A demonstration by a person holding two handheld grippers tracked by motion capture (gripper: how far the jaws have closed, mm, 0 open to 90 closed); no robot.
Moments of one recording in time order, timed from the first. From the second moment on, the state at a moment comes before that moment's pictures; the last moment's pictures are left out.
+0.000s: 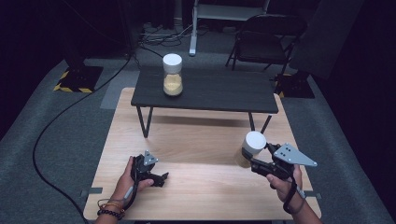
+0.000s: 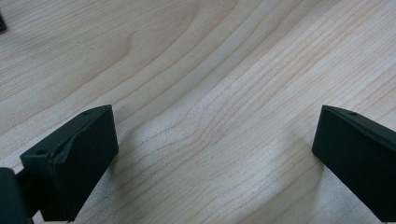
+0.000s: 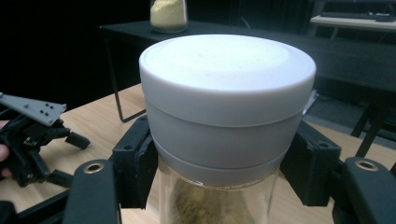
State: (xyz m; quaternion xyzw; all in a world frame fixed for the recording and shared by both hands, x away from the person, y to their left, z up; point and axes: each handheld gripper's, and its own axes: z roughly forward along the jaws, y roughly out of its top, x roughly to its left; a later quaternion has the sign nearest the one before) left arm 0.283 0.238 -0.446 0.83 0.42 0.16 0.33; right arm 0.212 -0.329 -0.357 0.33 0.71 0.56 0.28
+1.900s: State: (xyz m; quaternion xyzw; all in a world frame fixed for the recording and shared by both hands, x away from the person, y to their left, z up) left arm 0.283 0.238 -0.446 0.83 0.42 0.16 0.33; right arm 0.291 -0.288 -0.243 0.37 0.68 0.53 0.36
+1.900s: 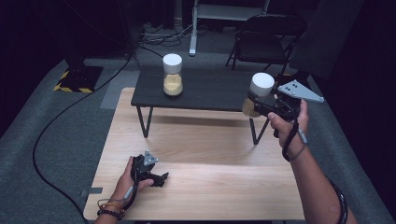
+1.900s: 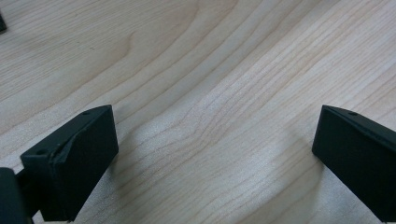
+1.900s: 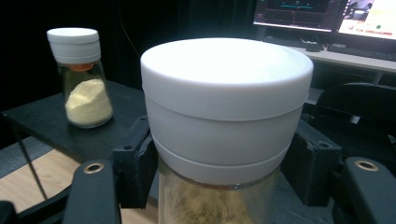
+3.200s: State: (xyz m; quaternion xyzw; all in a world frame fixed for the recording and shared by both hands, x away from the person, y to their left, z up) left arm 0.283 0.238 -0.446 0.83 0.42 0.16 0.33; right arm 0.381 -0.249 -0.266 0.42 0.66 0.51 0.36
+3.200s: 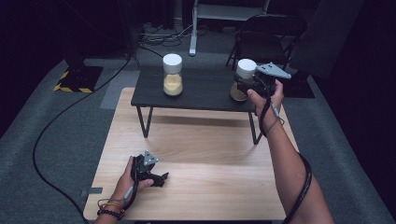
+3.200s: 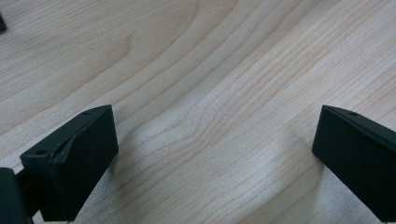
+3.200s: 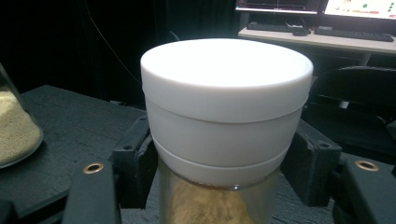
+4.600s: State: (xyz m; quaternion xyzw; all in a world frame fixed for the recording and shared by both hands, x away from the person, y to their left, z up) left arm 0.283 0.238 -0.446 0.83 0.42 0.16 0.33; right arm 0.378 -0.245 -0.269 0.39 0.68 0.48 0.39
